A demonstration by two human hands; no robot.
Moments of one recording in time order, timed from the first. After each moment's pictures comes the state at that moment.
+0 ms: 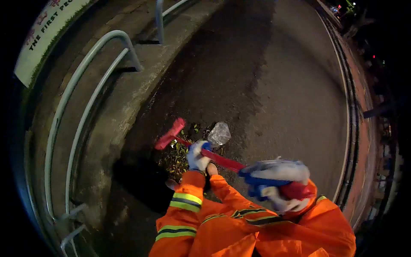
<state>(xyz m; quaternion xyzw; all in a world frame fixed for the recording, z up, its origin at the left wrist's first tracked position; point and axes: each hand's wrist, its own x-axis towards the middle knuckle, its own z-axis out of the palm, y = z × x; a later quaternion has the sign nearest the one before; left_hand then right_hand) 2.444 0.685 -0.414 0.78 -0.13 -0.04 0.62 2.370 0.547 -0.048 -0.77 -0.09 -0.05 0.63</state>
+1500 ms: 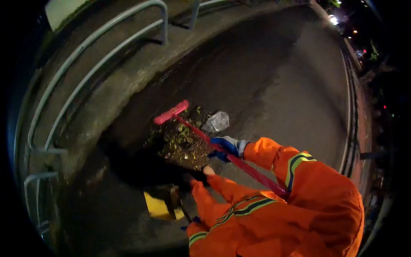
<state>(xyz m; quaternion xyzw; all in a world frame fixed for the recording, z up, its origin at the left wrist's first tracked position) 2.009 0.756 -0.480 0.42 0.57 0.16 0.69 2.275 0.541 -0.339 -0.76 -0.16 0.41 0.48</state>
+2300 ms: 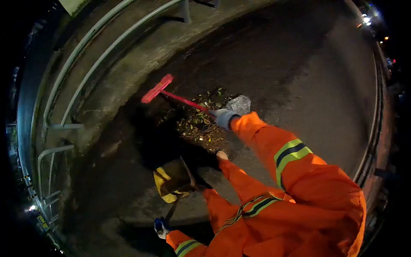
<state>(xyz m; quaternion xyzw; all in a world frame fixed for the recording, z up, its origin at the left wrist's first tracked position) 1.817 0.933 -0.399 0.62 0.64 0.18 0.40 2.367 0.574 -0.441 -0.89 -0.19 0.40 0.14</state>
